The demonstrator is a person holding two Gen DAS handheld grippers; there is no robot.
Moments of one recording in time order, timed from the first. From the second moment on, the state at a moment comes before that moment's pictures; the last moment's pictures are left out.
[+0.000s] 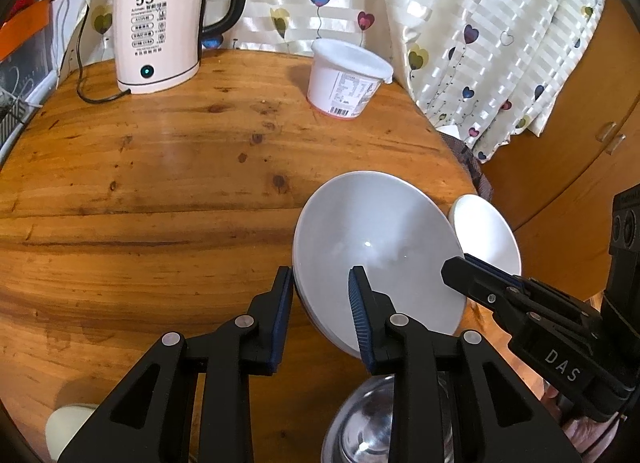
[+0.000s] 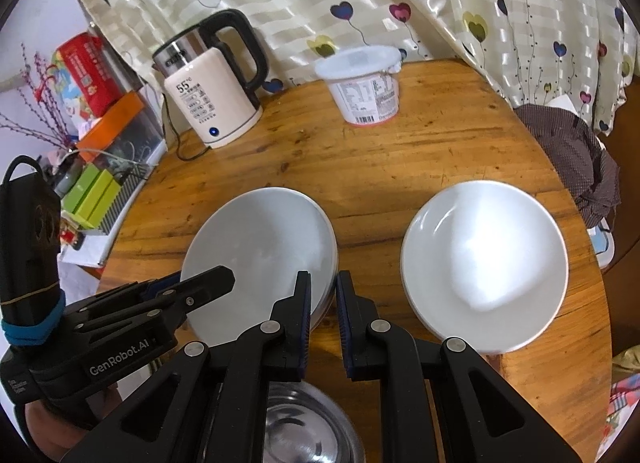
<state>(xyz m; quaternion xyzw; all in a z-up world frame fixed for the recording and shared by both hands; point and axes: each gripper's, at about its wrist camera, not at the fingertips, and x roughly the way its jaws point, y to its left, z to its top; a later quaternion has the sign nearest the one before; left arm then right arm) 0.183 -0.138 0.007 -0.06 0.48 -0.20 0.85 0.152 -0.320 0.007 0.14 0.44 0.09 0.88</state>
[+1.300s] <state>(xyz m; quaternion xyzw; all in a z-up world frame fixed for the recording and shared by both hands) 0.089 -0.138 0.020 -0.04 0.48 -0.22 0.85 0.046 -0.314 0.032 0.14 0.44 0.07 0.88</state>
